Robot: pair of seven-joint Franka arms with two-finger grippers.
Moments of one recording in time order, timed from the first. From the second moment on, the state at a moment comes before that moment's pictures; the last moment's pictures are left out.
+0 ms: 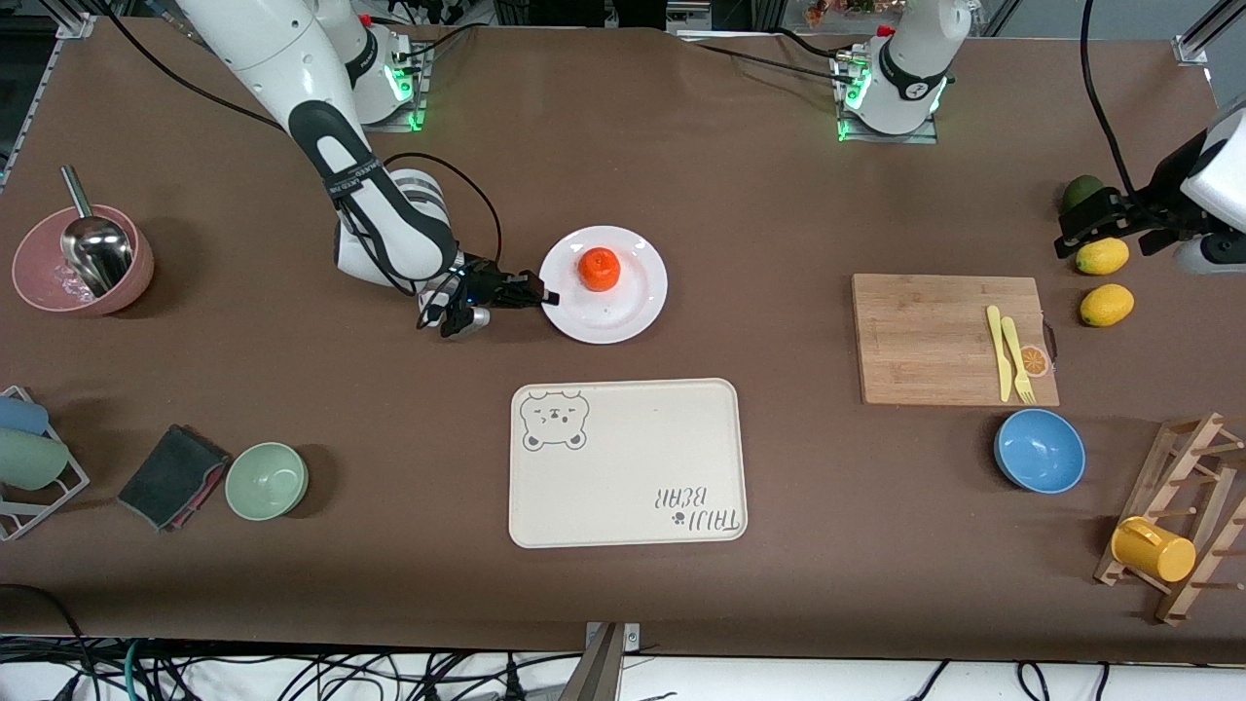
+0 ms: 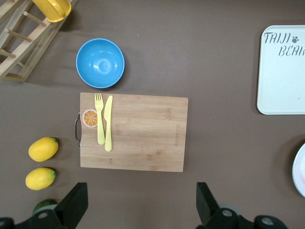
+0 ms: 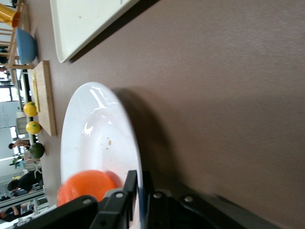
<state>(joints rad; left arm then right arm) 0.07 -0.01 -0.07 -1.62 -0.01 1.57 -0.05 0.17 0.56 0.35 -2.19 1.59 2.50 -1.00</state>
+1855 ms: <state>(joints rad) 0.09 0.02 -0.08 -1.56 0.00 1.63 0.05 0.16 0.90 0.34 -1.48 1.31 2.54 -0.58</state>
